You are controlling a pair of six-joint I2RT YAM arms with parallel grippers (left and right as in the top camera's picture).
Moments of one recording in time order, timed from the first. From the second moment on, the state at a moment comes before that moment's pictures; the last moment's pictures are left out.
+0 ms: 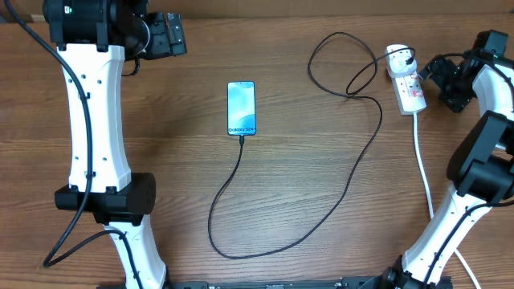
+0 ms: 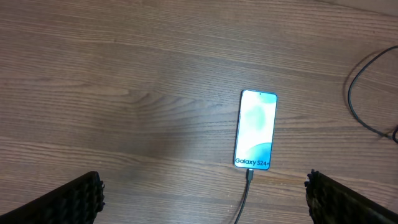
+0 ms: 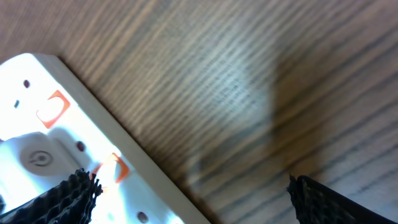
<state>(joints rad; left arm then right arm) -0.07 2.12 2.71 -1.67 0.01 -0.26 -0.41 2.35 1.92 -0.77 -0.20 0.41</state>
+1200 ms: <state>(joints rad) -0.07 2.12 2.71 -1.67 0.01 -0.26 -0.36 2.36 1.92 -0.78 -0.08 0.41</state>
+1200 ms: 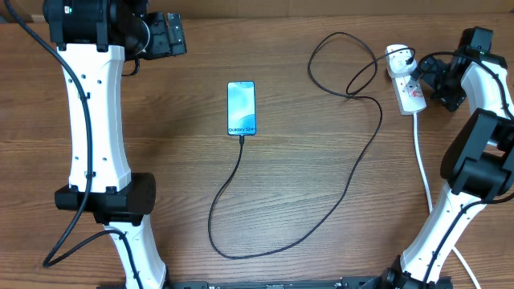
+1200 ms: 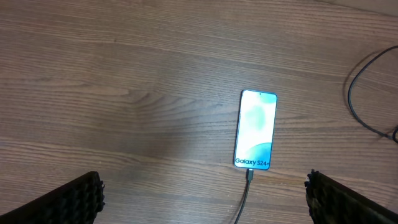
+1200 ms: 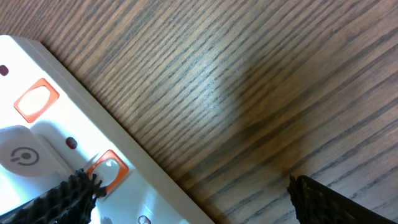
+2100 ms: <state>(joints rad) -0.07 2.12 2.71 -1.67 0.01 -0.26 -0.38 2.37 1.92 -0.75 -0.14 0.46</state>
